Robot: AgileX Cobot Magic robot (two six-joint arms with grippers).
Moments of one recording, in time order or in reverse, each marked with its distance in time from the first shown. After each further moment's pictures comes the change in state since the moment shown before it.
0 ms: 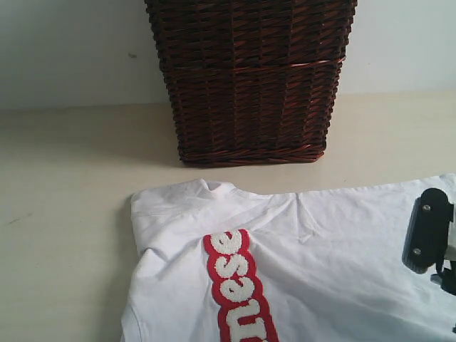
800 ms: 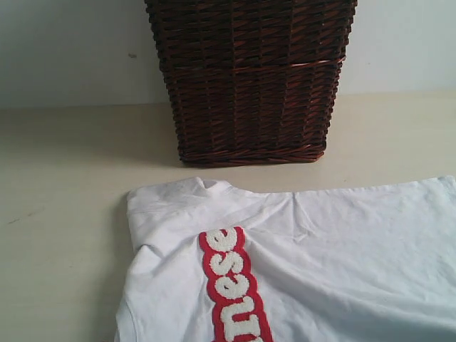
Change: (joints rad) left arm 0.000 0.000 0.000 0.000 0.000 0.000; right arm 0.000 -0.153 0.000 -0.192 0.729 -0.474
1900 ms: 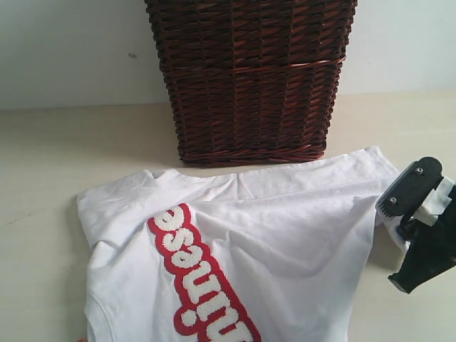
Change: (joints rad) left arm 0.000 0.000 0.000 0.000 0.000 0.000; right arm 0.000 0.362 0.000 0.845 -1.154 0.236
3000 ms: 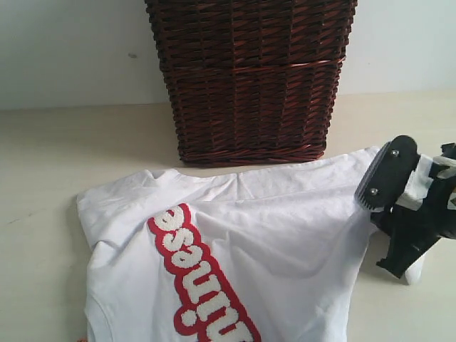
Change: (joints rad) left arm 0.000 0.000 0.000 0.000 0.000 0.000; right arm 0.099 -0.112 -0.060 -0.119 0.071 -0.017
